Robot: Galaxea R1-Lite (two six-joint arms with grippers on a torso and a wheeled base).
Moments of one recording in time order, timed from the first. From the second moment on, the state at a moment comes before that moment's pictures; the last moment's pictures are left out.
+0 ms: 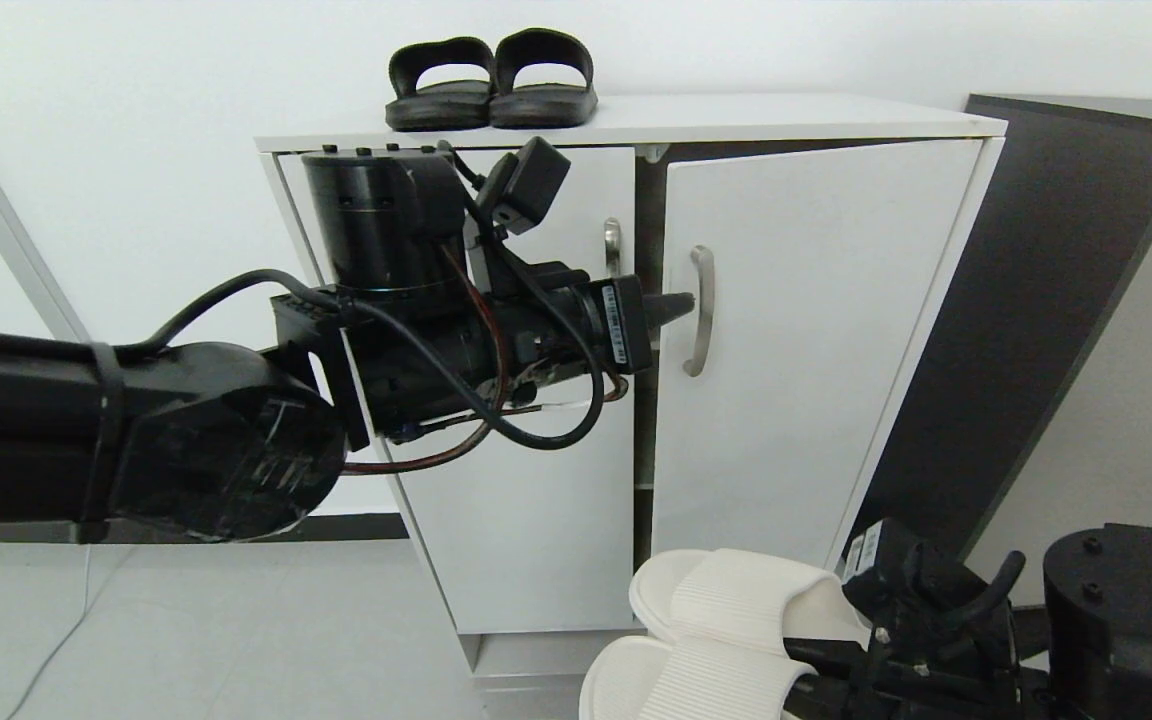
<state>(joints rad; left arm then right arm) -0.66 1.74 -1.17 -0.58 -0.32 -0.31 0.91 1.51 -0.38 -0.80 0.10 -0.02</state>
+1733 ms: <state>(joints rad) -0.71 1.85 -1.31 -0.61 -0.27 -0.32 0.99 1.52 -0.33 -0.80 0.10 -0.04</state>
